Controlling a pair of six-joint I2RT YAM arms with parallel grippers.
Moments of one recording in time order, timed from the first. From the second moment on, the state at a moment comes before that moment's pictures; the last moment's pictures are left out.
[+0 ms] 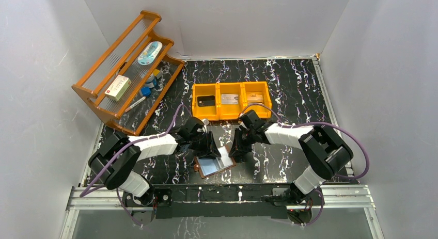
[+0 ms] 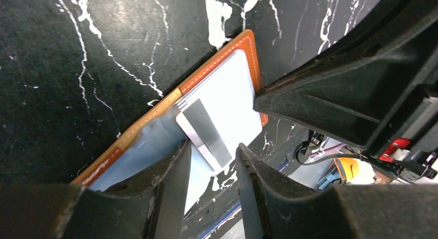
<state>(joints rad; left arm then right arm) -0.76 1.49 0.63 -0.06 0.38 -0.92 0.70 1.58 0.72 -0.22 -0.46 0.78</state>
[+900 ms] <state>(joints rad) -0.77 1.36 0.65 -0.22 0.21 -0.92 0.73 1.57 0.74 -0.25 -0.44 0.83</state>
